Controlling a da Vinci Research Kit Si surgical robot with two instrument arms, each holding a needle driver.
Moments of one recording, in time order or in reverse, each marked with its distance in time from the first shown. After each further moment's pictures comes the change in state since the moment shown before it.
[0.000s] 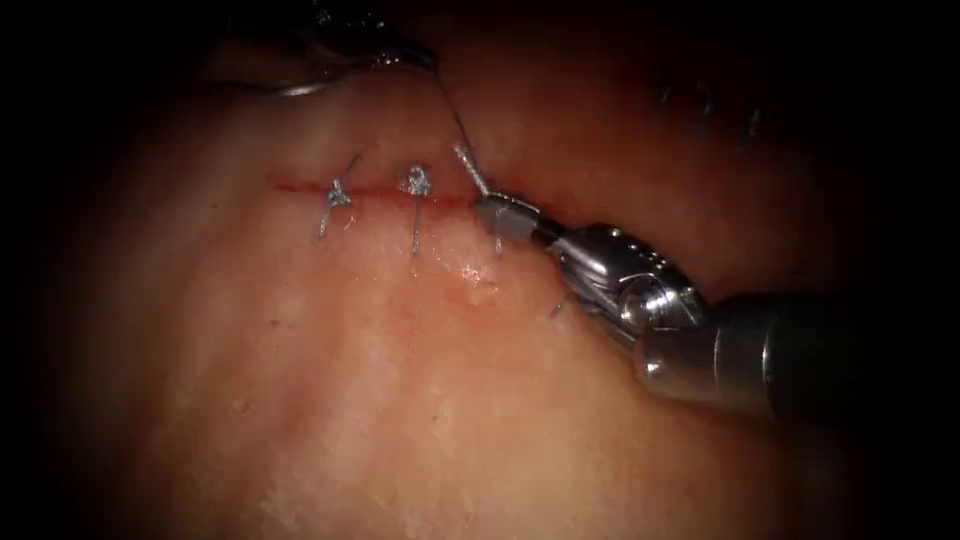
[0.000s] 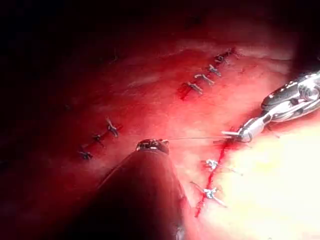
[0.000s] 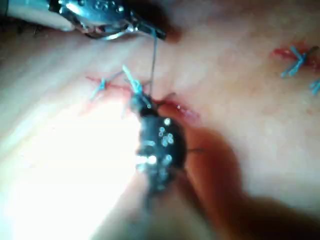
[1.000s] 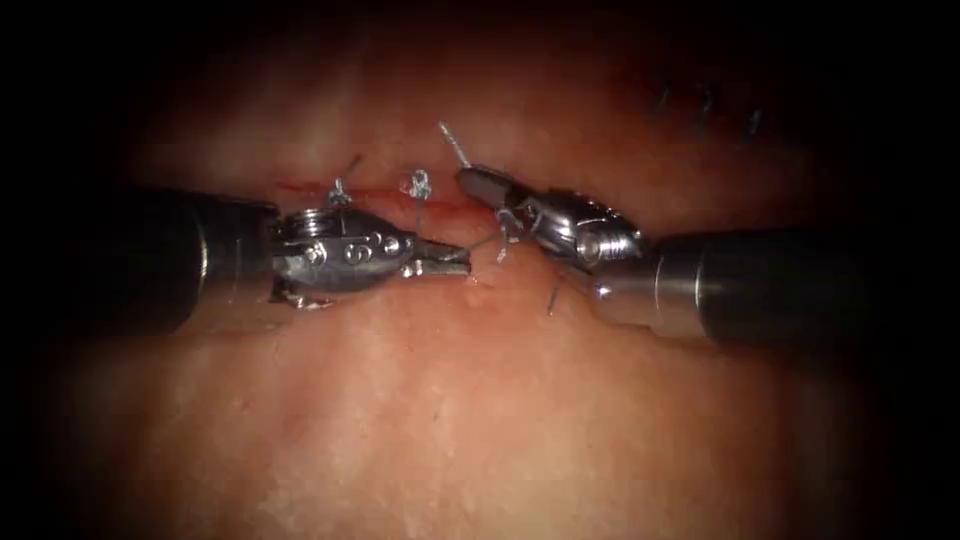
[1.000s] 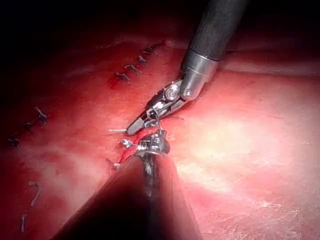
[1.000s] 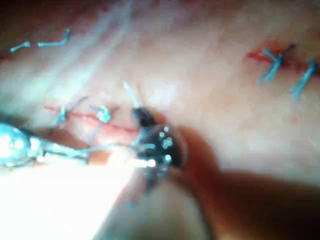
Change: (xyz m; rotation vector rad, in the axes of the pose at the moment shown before) right arm 0.000 0.007 0.004 -0.081 -0.016 0.130; left arm 0.002 0.020 -0.003 -0.042 0.135 0.116
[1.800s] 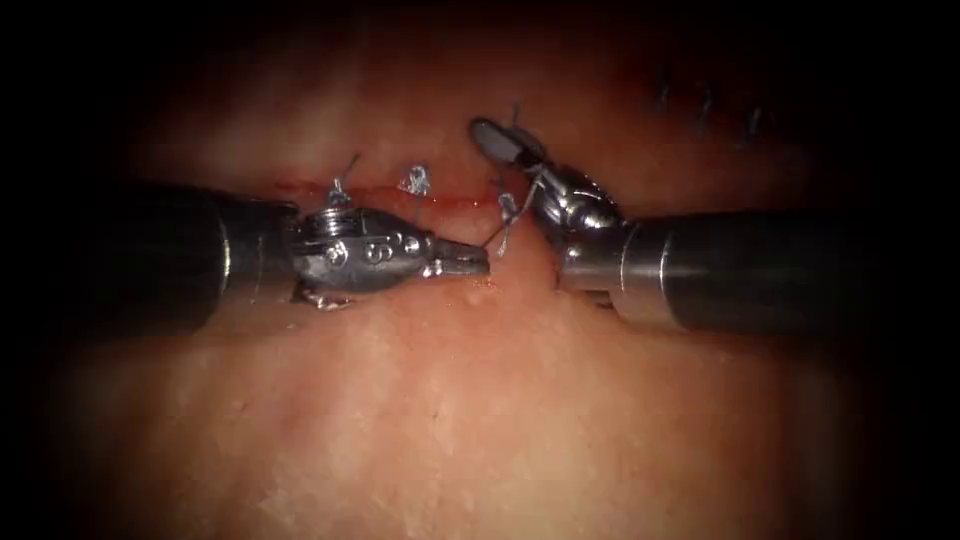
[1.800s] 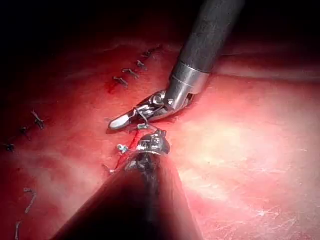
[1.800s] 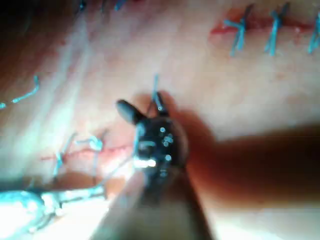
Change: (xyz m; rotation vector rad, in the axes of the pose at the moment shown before) right arm -0.001 0.002 0.003 -0.068 0.171 0.402; left arm 0.001 0.000 0.001 0.005 -0.001 0.006
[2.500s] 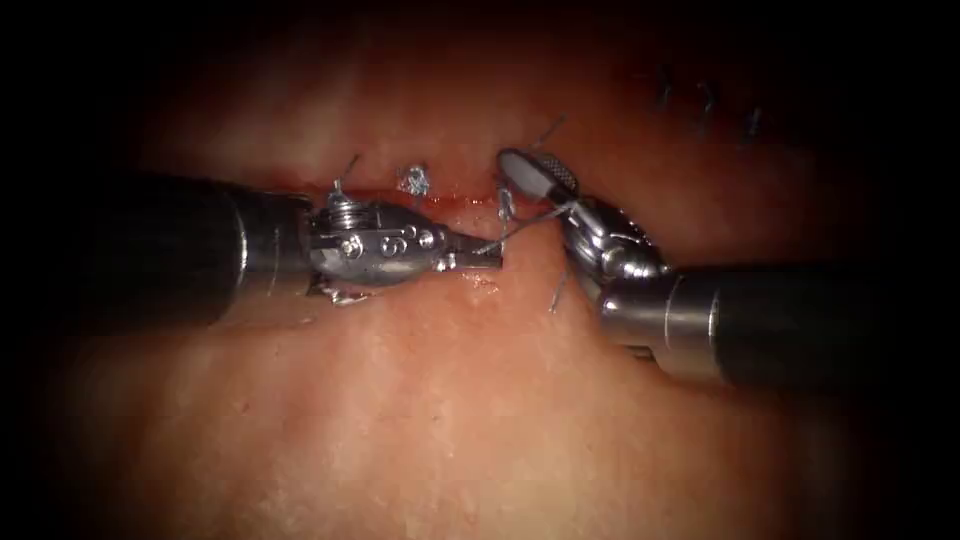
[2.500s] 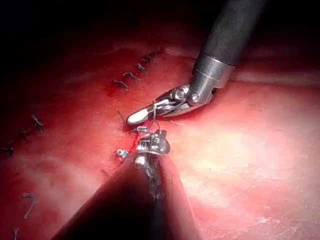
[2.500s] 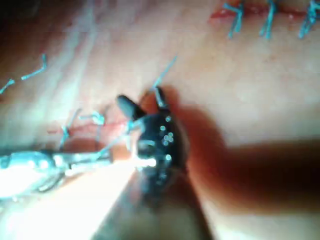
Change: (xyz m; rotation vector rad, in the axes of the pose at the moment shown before) right arm -0.001 -0.002 -0.006 0.012 0.022 -0.026; left arm 0.001 0.000 0.001 0.006 0.001 -0.008
